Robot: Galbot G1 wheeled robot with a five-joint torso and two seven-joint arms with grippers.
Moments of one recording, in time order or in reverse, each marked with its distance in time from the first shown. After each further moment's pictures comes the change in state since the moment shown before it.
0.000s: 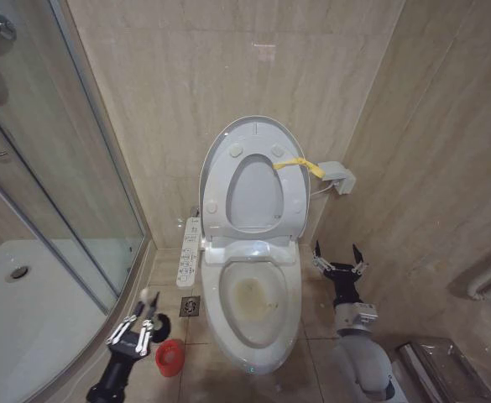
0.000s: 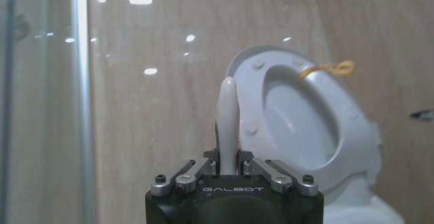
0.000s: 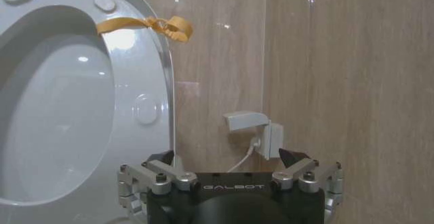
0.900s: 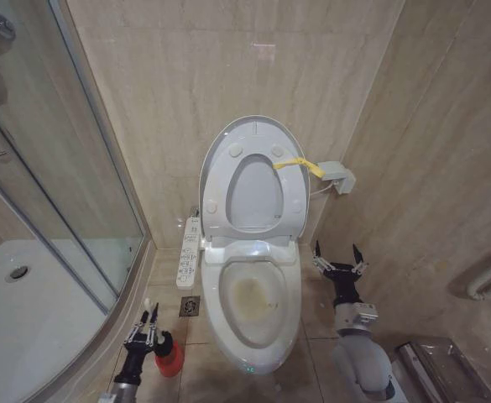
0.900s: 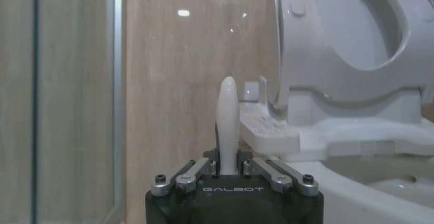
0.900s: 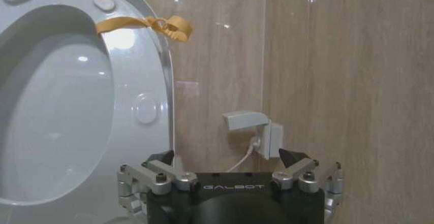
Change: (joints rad) left arm -0.403 -0.057 0.226 0.608 -0.157 -0.055 0.023; right arm 0.000 0.000 0.000 0.000 0.000 0.000 0.000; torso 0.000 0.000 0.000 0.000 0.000
